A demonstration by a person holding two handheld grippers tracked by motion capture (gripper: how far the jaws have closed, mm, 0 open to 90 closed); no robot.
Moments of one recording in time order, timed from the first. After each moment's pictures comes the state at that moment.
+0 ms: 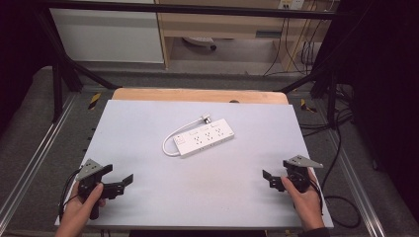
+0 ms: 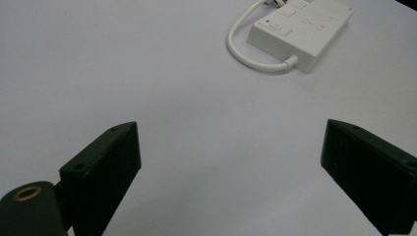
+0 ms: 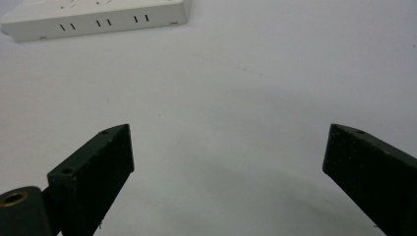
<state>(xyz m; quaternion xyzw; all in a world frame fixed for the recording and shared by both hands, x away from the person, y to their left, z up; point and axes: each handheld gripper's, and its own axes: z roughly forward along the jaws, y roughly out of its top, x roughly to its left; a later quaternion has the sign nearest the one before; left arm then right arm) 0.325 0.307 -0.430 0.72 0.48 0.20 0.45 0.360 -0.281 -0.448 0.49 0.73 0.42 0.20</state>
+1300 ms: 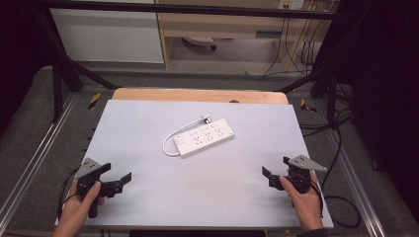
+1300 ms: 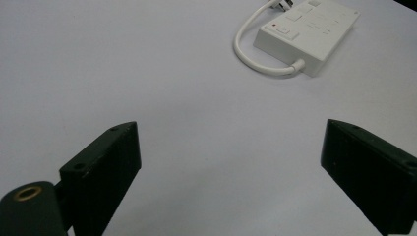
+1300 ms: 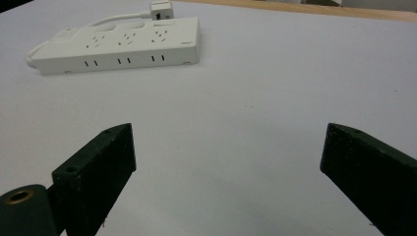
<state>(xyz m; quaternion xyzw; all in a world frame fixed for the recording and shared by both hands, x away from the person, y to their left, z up) 0.328 0.310 -0.429 0.72 0.48 0.20 0.45 0.349 -0.273 -0.431 0.47 0.71 0.46 0.24</state>
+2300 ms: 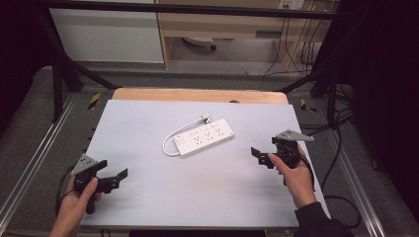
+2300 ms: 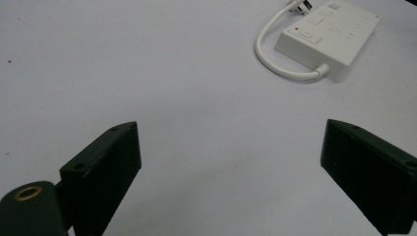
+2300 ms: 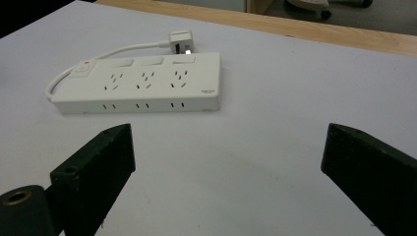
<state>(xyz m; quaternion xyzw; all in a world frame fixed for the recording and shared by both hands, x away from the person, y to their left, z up) 0.339 0.324 -0.433 0.72 0.49 0.21 0.45 0.403 -0.242 -0.385 0.46 0.74 0.45 0.21</state>
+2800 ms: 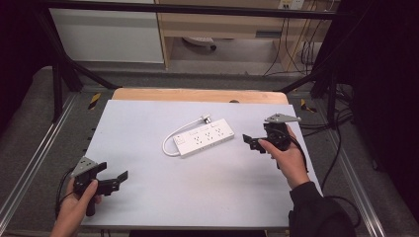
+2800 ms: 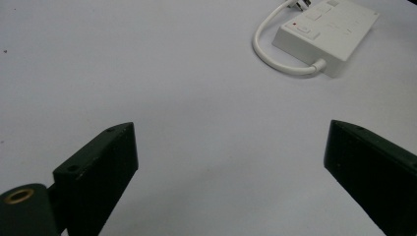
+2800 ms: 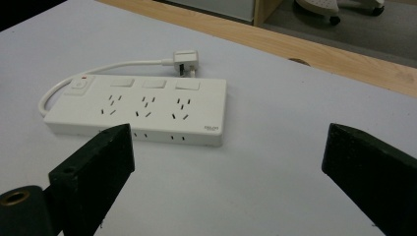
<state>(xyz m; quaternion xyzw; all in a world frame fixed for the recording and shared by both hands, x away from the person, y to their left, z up) 0.334 0.322 -0.435 0.71 0.50 0.21 0.45 0.445 -0.217 -0.362 0.43 0.76 0.43 0.21</state>
